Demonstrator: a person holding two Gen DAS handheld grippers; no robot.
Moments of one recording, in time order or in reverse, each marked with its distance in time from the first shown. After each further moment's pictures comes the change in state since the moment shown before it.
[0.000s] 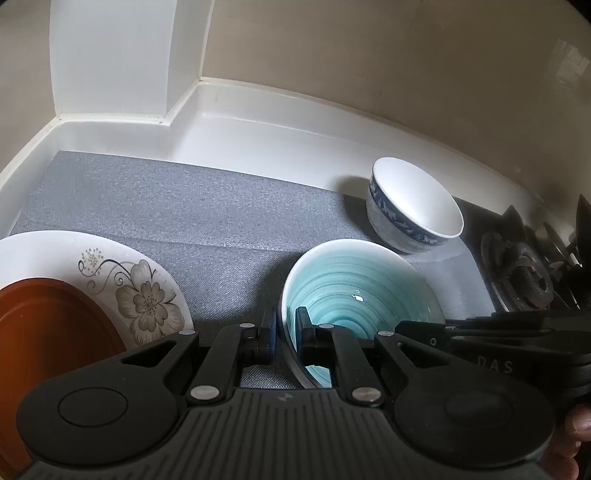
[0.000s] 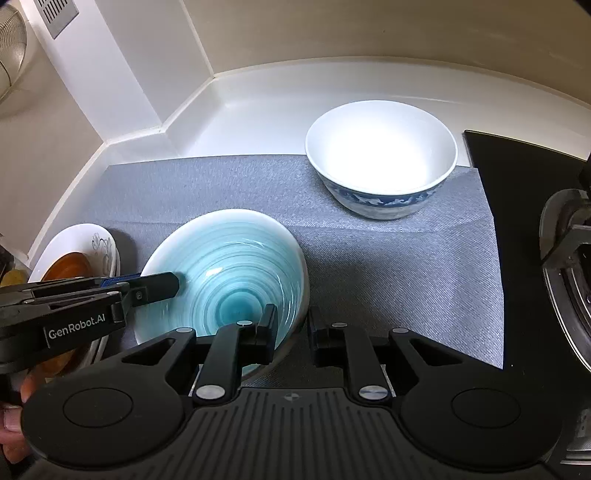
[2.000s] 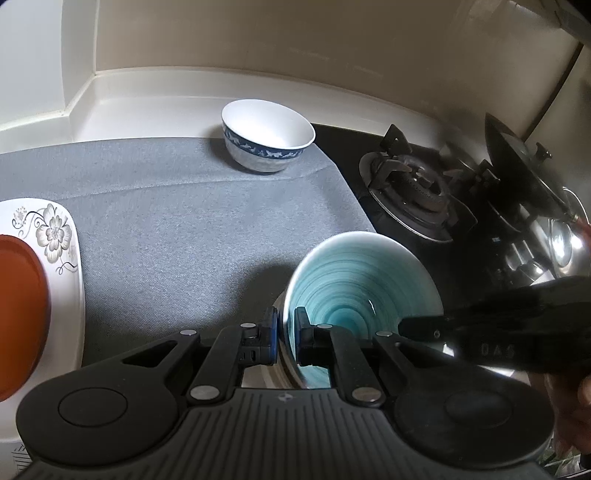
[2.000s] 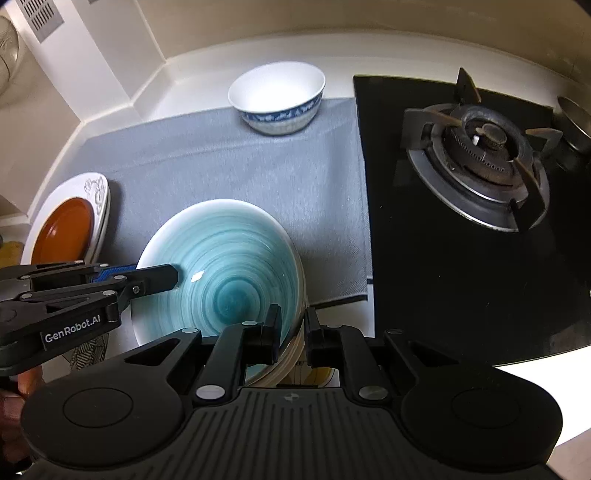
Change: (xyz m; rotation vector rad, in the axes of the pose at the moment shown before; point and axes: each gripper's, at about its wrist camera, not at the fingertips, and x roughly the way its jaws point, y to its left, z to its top) left arm -0.060 -0.078 -0.061 0.183 0.104 -0.187; right arm -0.109 -0.019 -0.087 0.117 0.088 -0.143
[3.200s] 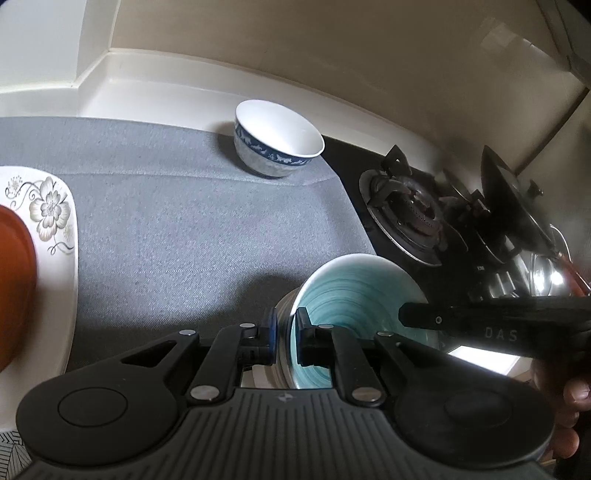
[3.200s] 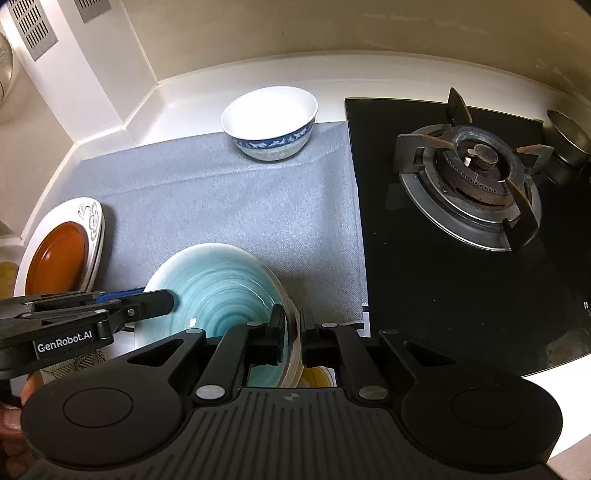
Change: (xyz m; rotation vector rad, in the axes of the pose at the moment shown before) left arm 0.001 0.020 0.002 -0.108 -0.026 -0.081; right arm -0.004 0.001 0.008 0.026 -0.080 -0.024
